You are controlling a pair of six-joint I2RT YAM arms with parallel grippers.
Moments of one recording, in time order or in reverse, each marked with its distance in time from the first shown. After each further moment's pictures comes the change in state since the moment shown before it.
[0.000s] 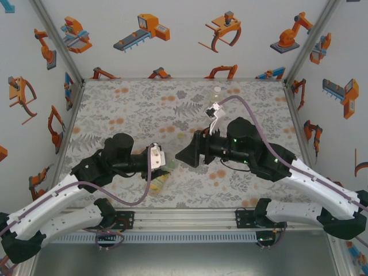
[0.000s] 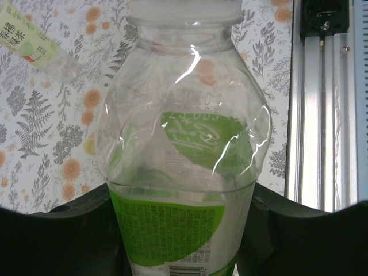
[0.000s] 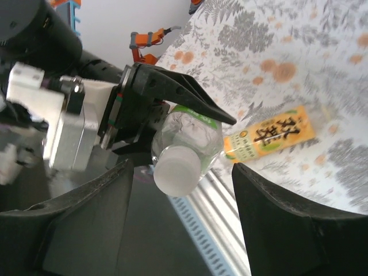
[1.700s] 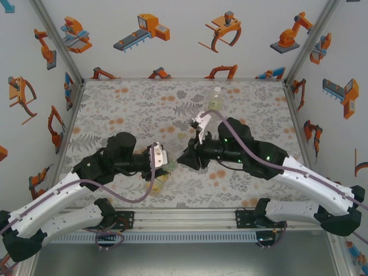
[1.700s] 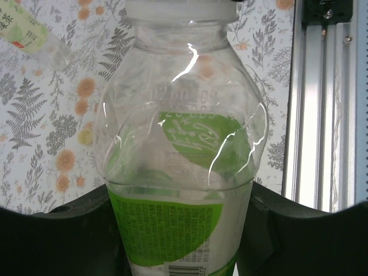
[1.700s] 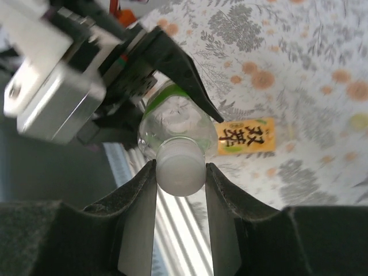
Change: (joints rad) left arm 0.000 0.032 0.015 -0.035 -0.027 -0.001; right arm 0.012 0.050 -0.011 -0.008 -0.038 -0.232
